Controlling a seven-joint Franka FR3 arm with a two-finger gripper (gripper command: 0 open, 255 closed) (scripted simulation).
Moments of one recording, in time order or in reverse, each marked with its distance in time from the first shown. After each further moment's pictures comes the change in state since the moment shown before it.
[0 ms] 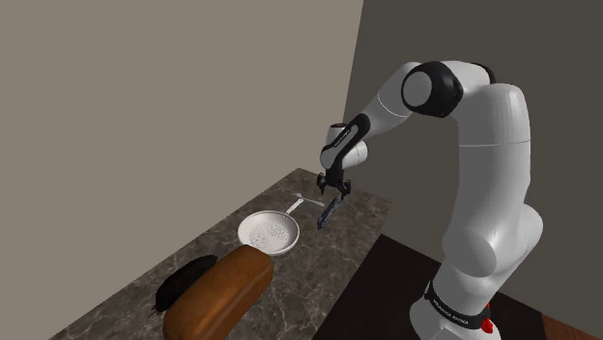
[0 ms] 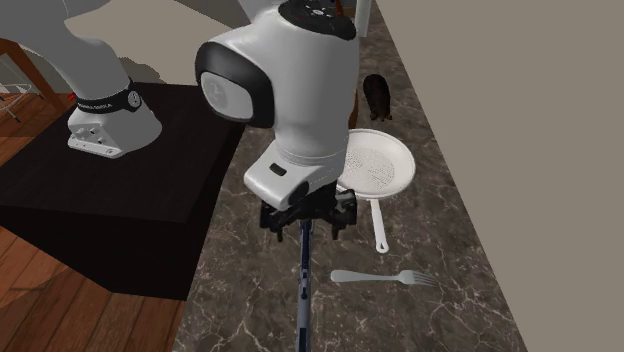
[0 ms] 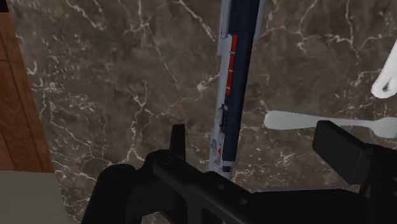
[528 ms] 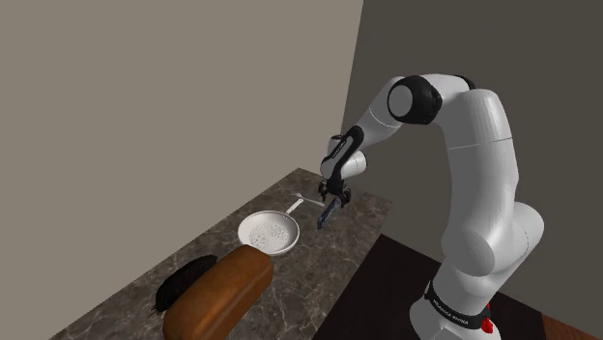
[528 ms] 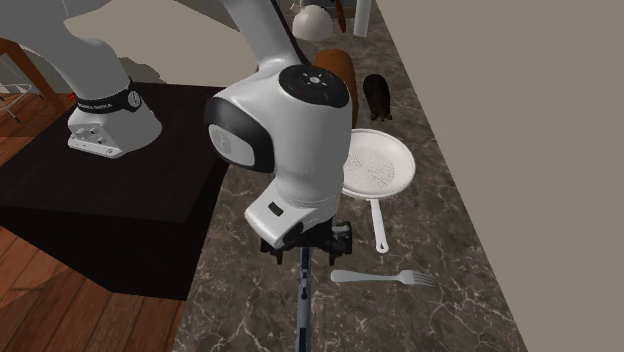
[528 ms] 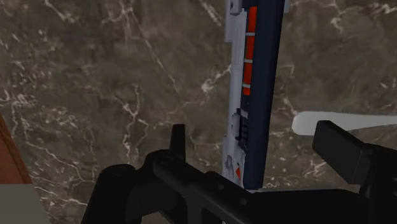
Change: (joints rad) arm -0.019 0.138 -0.015 0.055 0.019 0.083 0.036
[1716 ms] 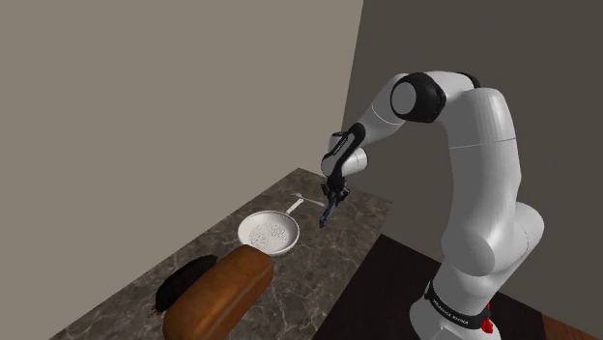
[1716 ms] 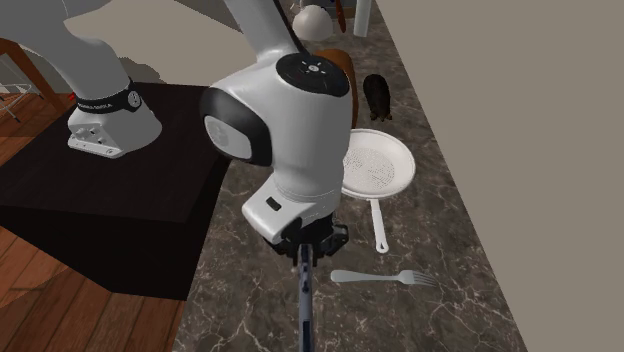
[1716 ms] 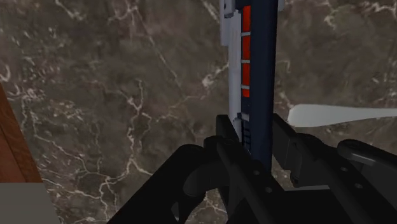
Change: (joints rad) arm -0.001 -0.030 -0.001 -0.008 0.000 -0.021 -0.004
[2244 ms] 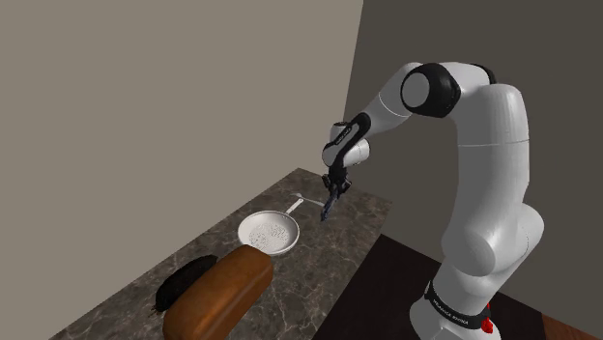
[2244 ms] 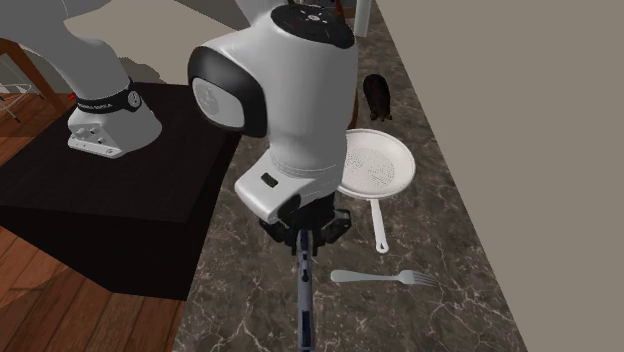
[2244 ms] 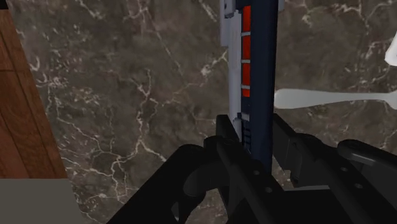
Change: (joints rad) arm 0.004 -0.096 -0.002 -0.017 -0.002 -0.079 -0.004
